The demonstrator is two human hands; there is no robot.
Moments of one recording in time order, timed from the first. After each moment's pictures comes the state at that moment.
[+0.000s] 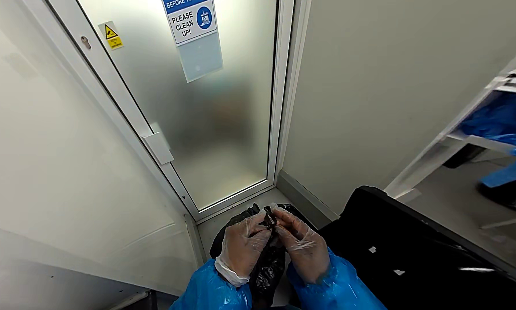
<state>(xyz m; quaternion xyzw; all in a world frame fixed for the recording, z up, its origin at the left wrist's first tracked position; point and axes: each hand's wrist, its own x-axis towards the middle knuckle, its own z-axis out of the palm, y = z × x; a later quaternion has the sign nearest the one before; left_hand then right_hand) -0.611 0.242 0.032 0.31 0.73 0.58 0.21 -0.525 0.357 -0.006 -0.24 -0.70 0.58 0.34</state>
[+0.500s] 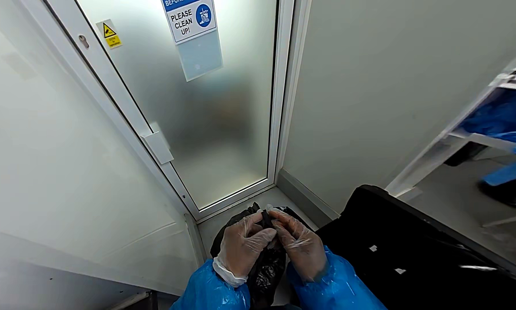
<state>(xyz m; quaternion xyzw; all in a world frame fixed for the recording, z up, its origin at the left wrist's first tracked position) -0.613 0.240 0.034 0.28 0.72 0.59 0.23 -0.528 0.355 -0.003 -0.24 -0.69 0.61 0.30</state>
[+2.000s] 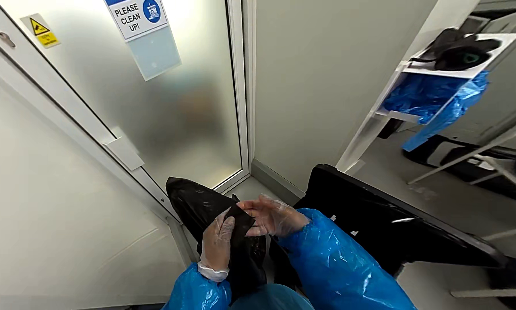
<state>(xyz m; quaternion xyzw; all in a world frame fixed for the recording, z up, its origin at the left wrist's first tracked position) -0.603 0.253 -0.003 0.26 0.74 0.60 0.15 -0.523 0.429 0.012 -0.05 -0.47 0.88 -0.07</state>
